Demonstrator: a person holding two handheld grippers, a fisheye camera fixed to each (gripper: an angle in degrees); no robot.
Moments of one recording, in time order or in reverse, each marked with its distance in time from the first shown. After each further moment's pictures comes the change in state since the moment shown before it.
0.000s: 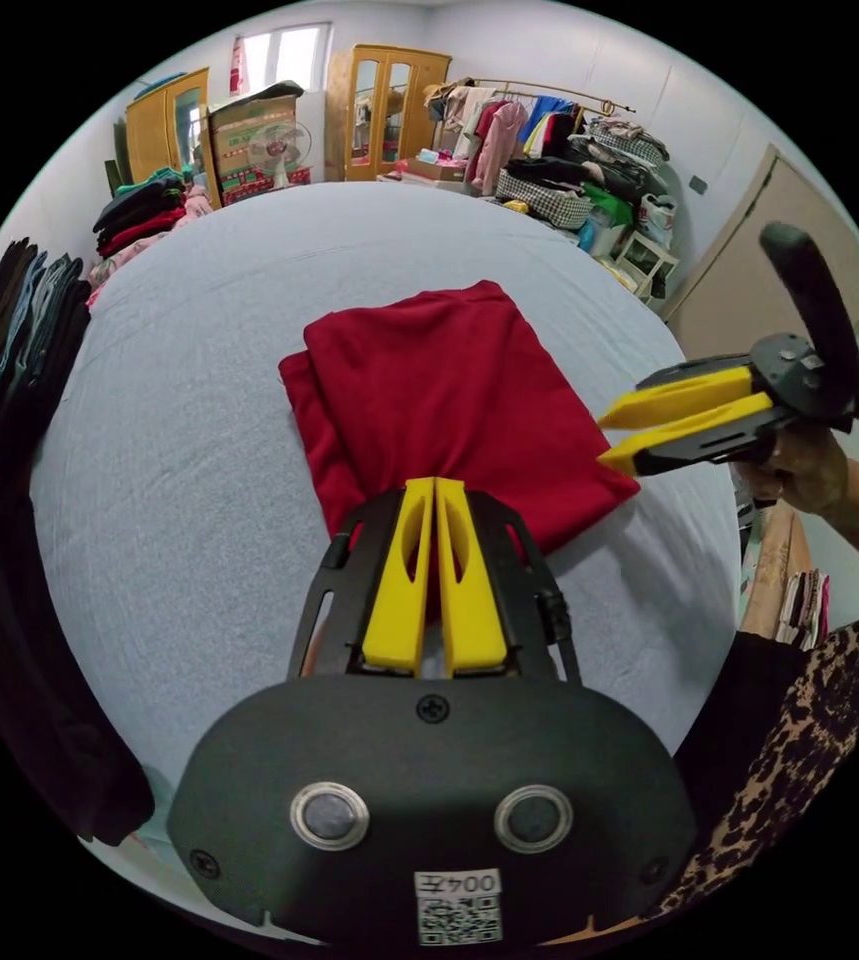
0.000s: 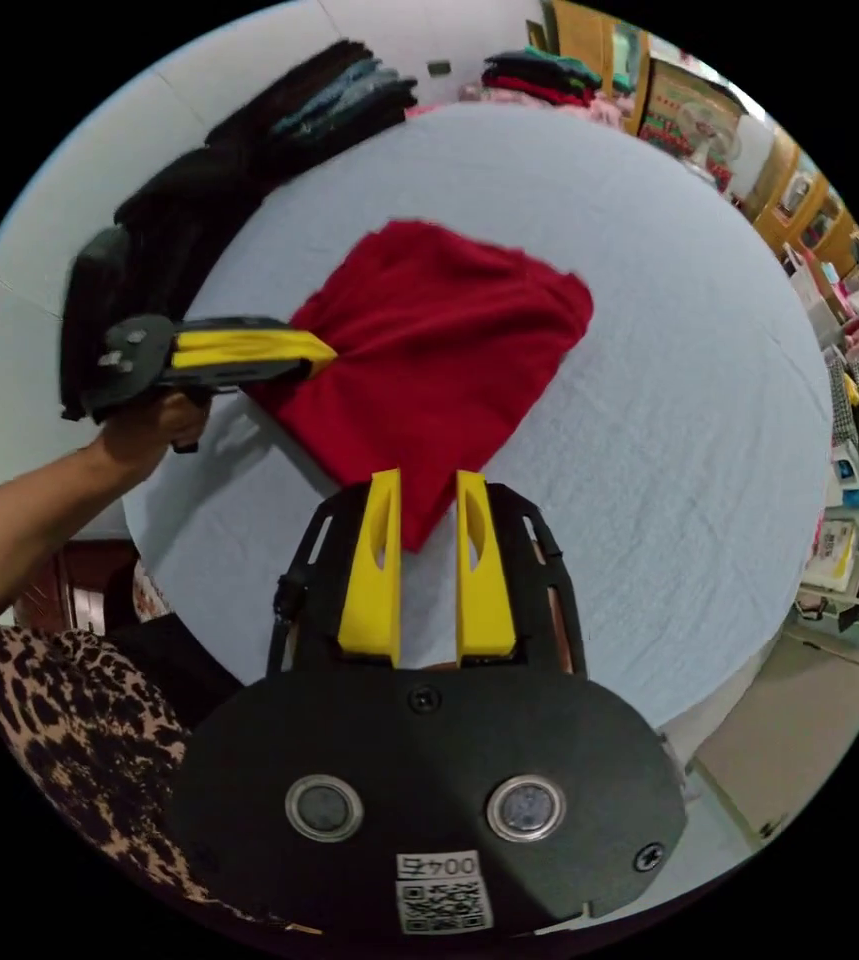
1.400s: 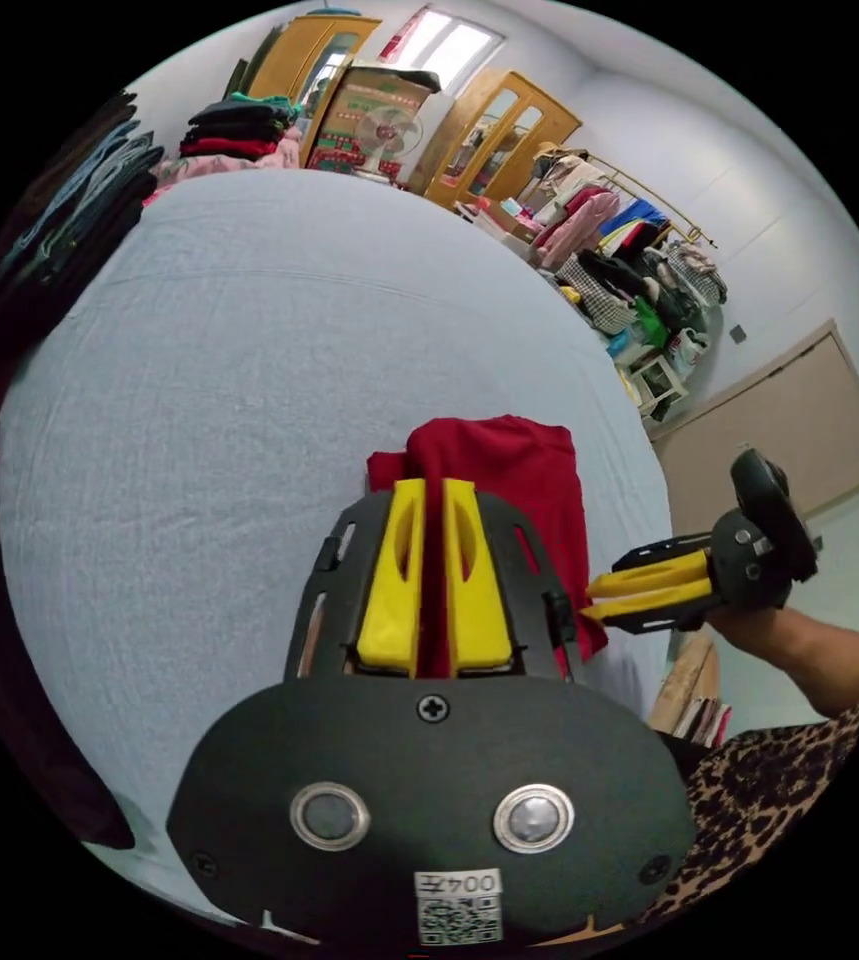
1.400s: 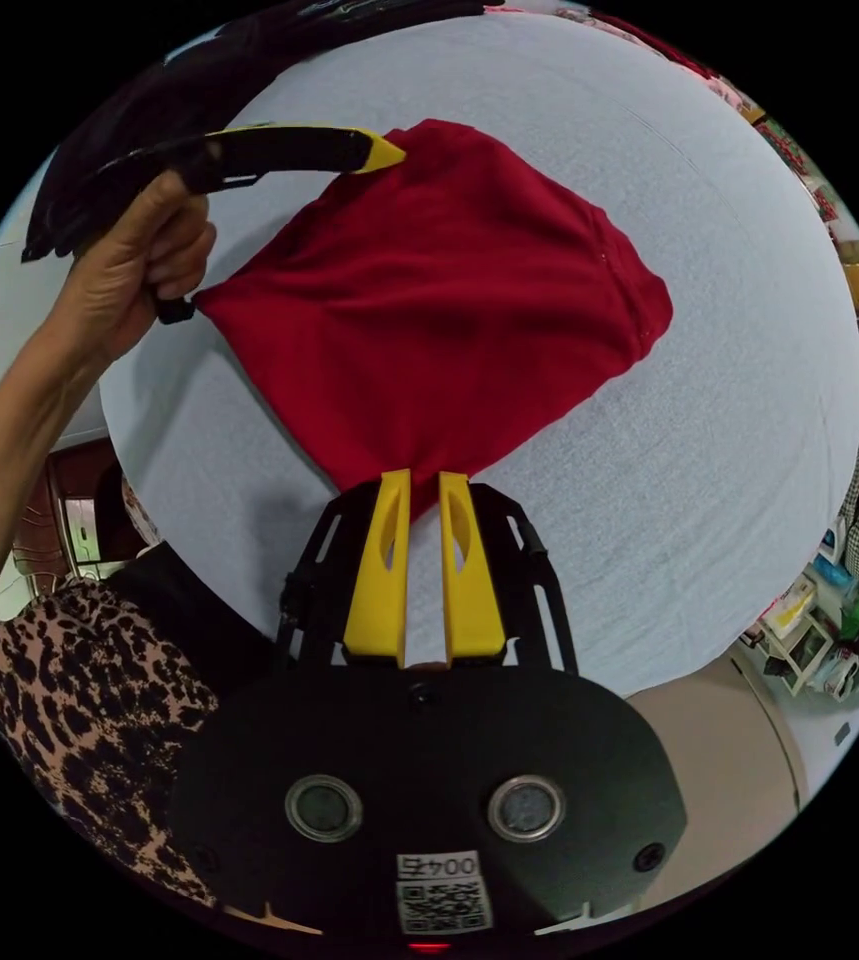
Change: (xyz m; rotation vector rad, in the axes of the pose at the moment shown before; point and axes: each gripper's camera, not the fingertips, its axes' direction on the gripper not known) left arm -0.098 -0.050 -0.040 0.090 0.196 -0.343; right arm 0.045 -0.216 0.021 -0.409 0.029 -0.169
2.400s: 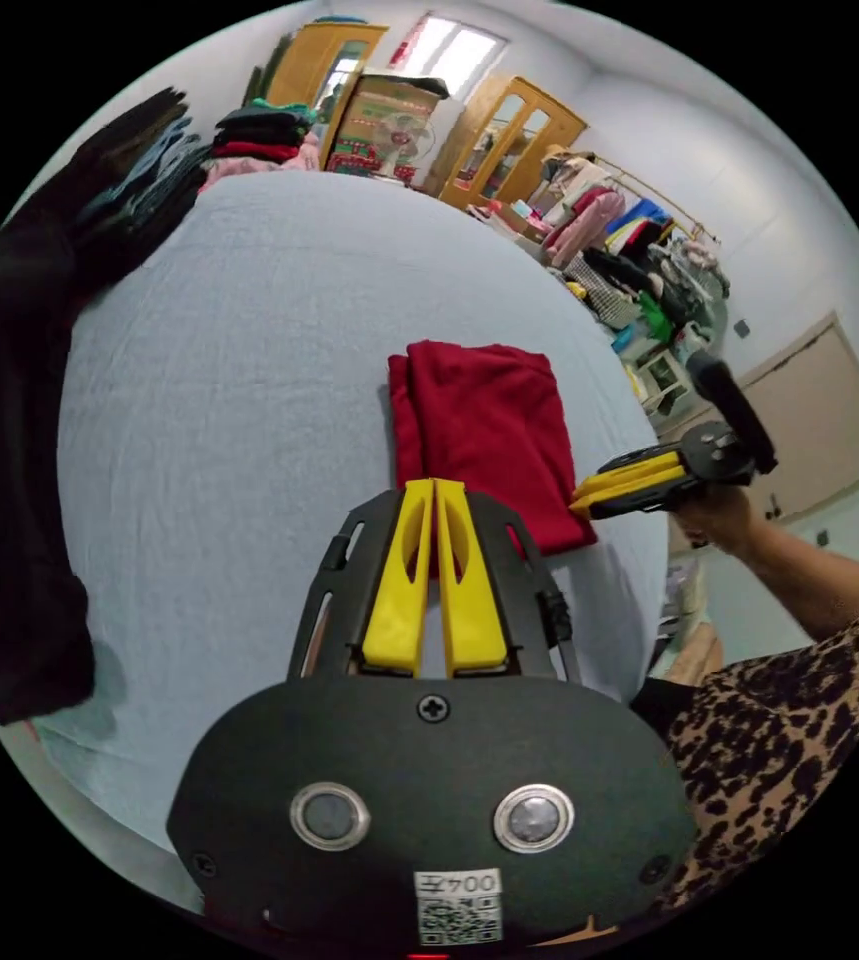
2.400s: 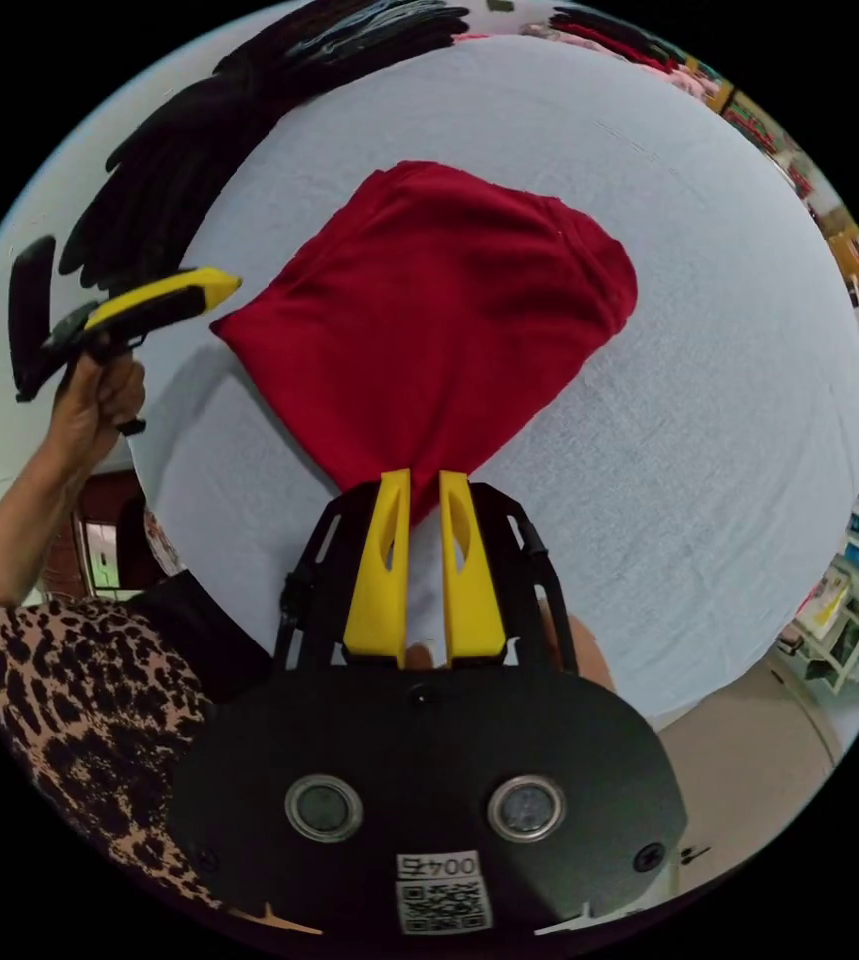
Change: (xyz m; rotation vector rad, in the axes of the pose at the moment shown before) left arm -0.023 0.093 -0.050 0.009 -0.049 -0.010; right arm 0.074 0.070 0.018 0.141 -0.077 0.034
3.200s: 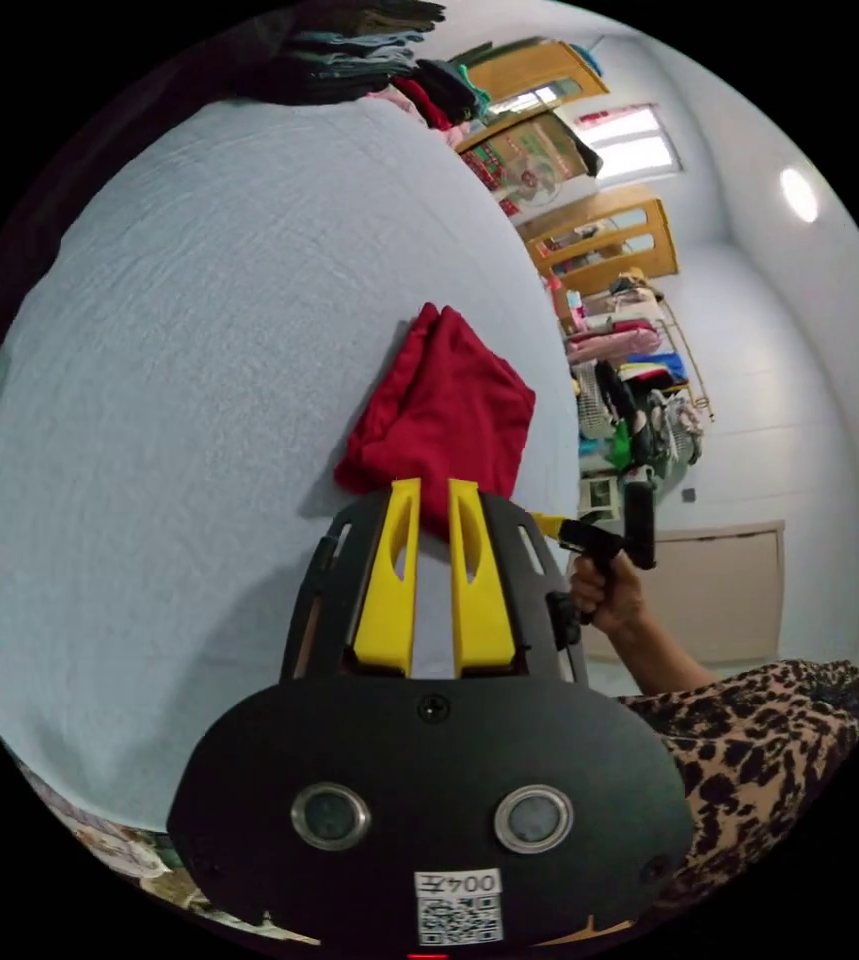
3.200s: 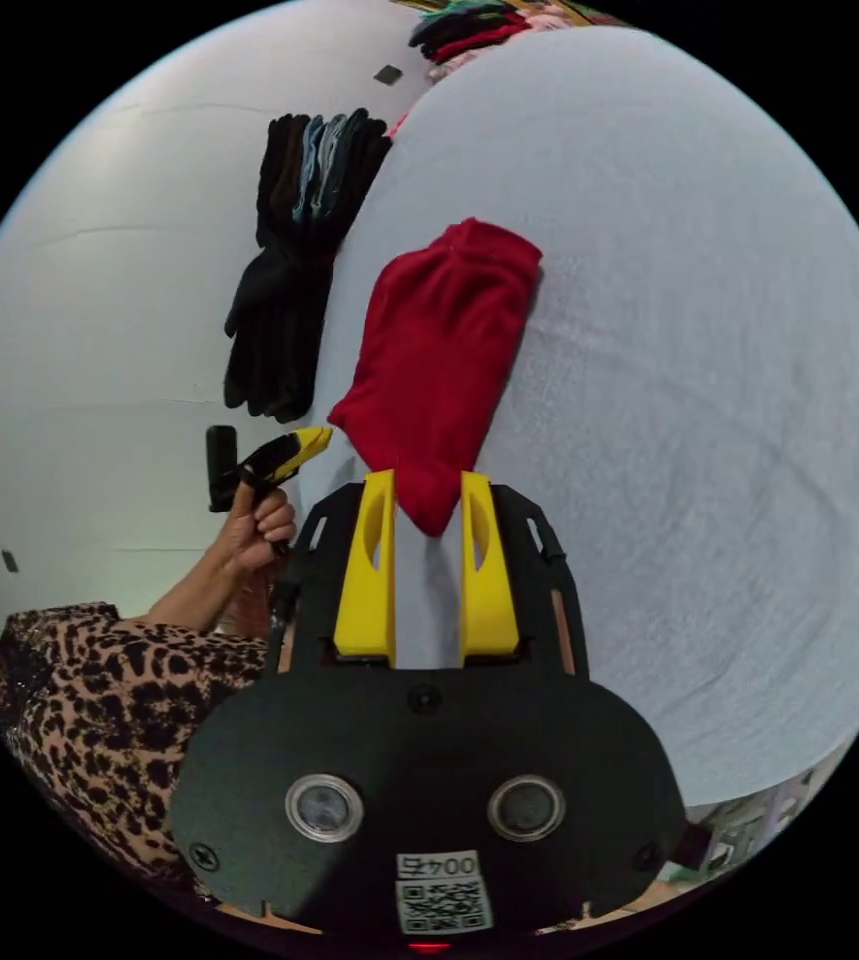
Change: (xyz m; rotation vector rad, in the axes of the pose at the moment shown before) left arm -0.095 0.079 0.006 0.064 0.294 -0.498; right arm 0.193 0.207 0.052 0.271 -0.660 0.160
